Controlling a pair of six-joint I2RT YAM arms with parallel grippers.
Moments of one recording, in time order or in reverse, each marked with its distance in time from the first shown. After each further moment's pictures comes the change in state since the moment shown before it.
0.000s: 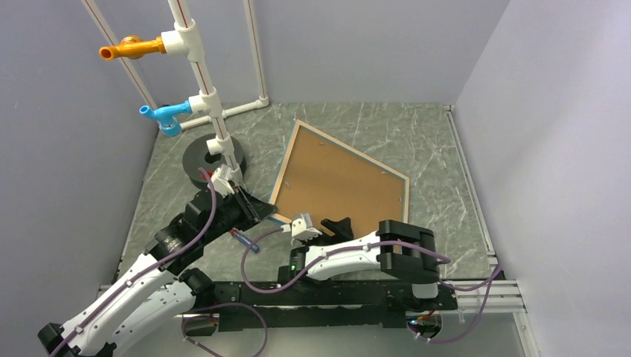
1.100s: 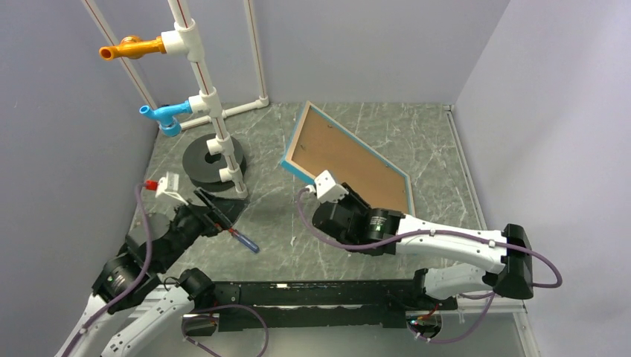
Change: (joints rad) left arm 0.005 -0.274 0.149 -0.222 -0.150 0.105; right arm -0.223 -0.661 -0.179 0.659 -0.369 -1.076
